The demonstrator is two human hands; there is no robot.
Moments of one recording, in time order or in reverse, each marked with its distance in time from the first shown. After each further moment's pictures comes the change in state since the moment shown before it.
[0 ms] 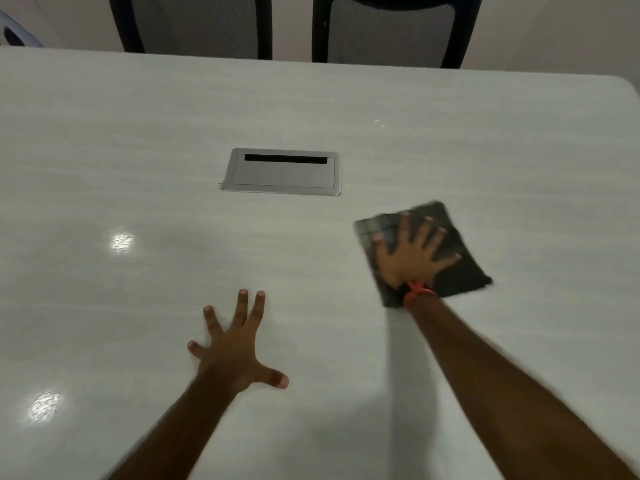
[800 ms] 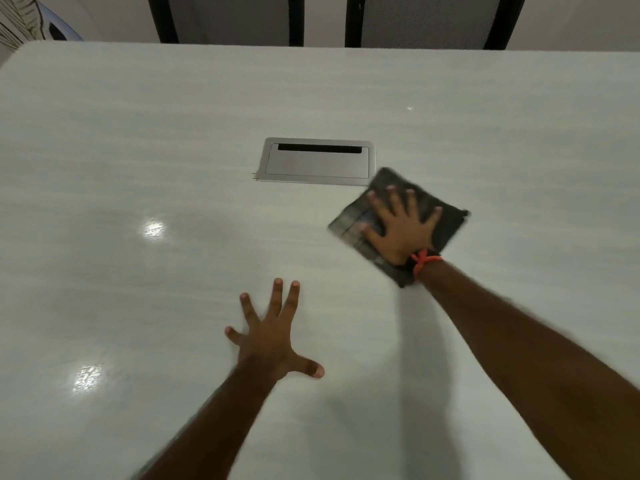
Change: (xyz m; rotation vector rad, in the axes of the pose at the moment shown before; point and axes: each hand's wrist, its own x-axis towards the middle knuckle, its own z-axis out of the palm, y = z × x) left_hand -0.001 0.000 0.001 0.010 0.000 0.009; right_hand 0.023 -0.060 0.005 -0.142 -0.079 -0.505
